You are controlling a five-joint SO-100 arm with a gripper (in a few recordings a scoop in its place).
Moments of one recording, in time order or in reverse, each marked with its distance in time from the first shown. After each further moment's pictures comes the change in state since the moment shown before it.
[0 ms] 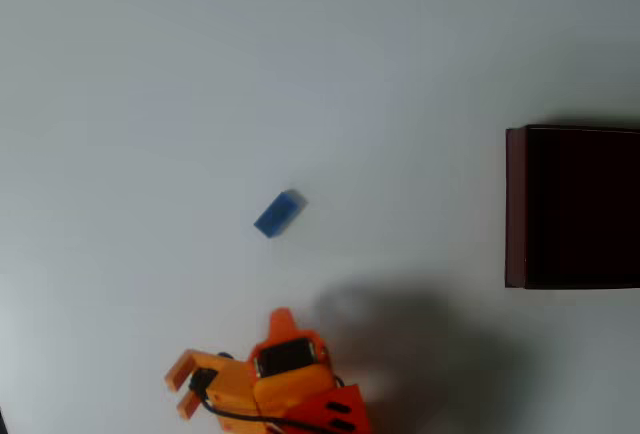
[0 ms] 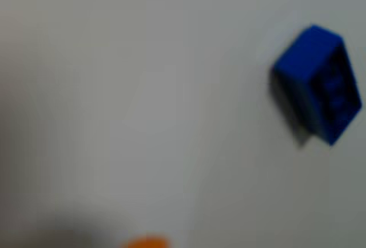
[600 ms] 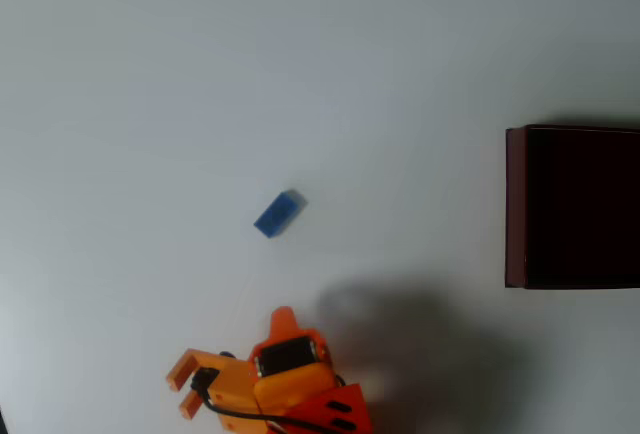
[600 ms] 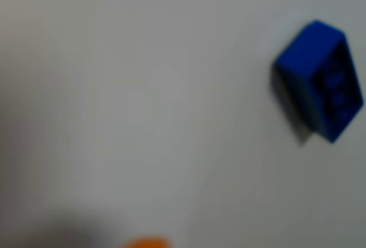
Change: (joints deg) arm 0.5 -0.4 0.0 -0.6 -2.0
